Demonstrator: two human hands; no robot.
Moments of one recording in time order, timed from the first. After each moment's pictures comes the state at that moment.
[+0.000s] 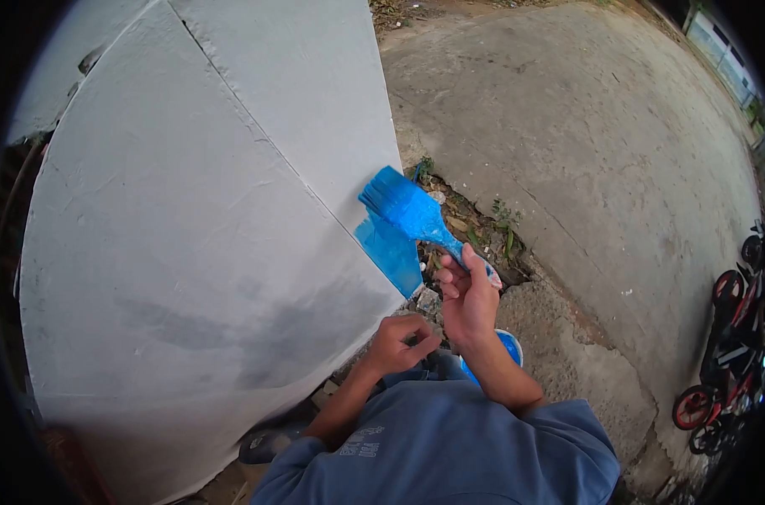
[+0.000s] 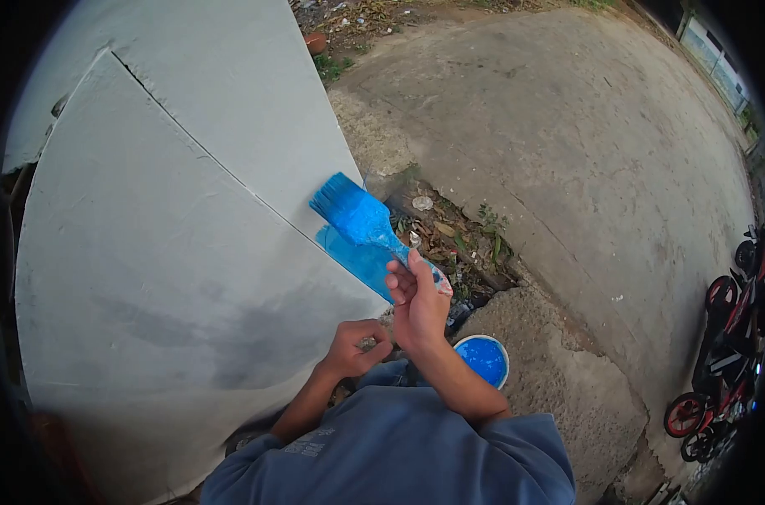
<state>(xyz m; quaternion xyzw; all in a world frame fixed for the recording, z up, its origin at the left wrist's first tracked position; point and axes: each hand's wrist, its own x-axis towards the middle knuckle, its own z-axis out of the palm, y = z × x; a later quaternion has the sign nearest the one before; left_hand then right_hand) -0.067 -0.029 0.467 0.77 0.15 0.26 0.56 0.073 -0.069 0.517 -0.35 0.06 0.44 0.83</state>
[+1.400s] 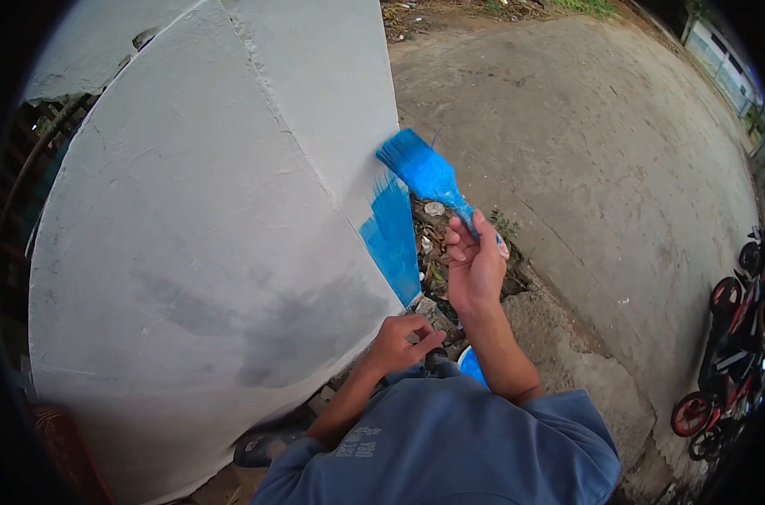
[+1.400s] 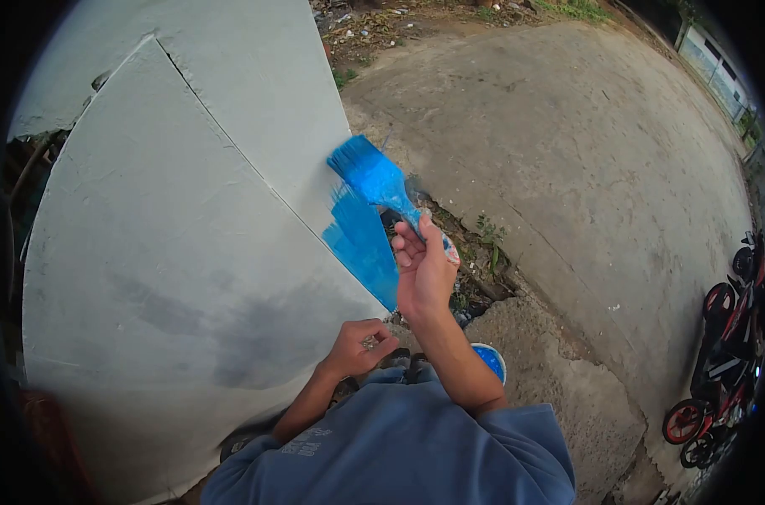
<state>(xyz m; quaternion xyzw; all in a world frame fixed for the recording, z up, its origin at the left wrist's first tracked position) -0.074 -0.038 0.468 0.79 0.18 0.22 0.54 0.092 -0.050 0.542 -0.32 0.01 0.39 0.86</state>
